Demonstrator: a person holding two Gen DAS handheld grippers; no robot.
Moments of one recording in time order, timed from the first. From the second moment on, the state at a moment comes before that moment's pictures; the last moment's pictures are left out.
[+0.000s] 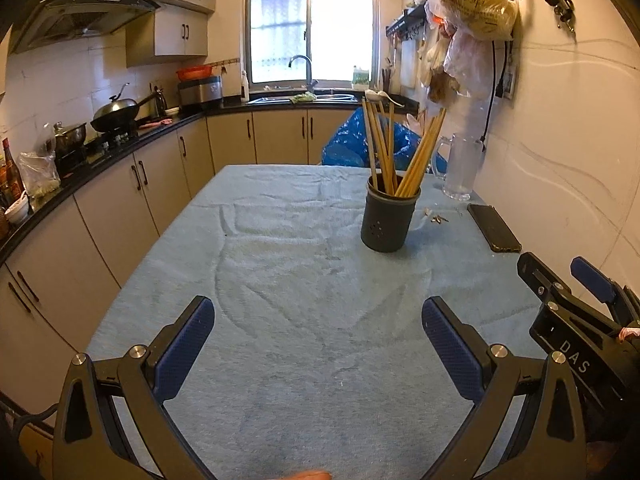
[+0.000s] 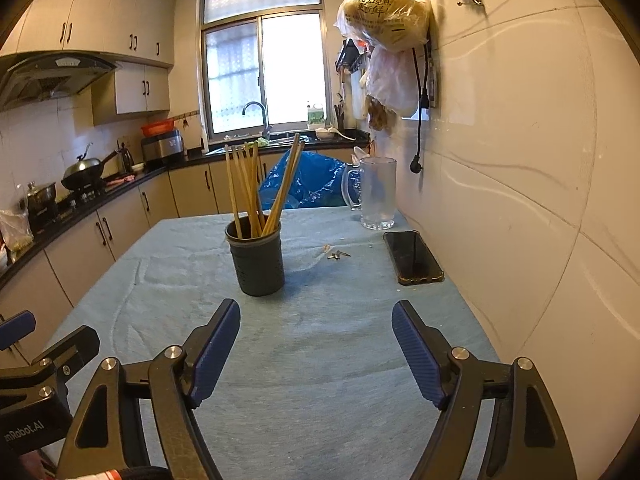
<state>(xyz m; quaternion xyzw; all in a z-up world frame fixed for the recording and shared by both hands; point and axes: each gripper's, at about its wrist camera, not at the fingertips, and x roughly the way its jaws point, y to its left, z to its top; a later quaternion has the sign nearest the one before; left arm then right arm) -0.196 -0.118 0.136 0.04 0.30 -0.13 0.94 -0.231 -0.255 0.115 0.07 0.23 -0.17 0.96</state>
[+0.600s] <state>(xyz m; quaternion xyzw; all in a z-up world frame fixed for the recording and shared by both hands) -0.148 -0.119 0.102 0.03 0.36 -0.12 0.92 -0.189 -0.255 0.092 0.06 0.27 -0.17 0.95</state>
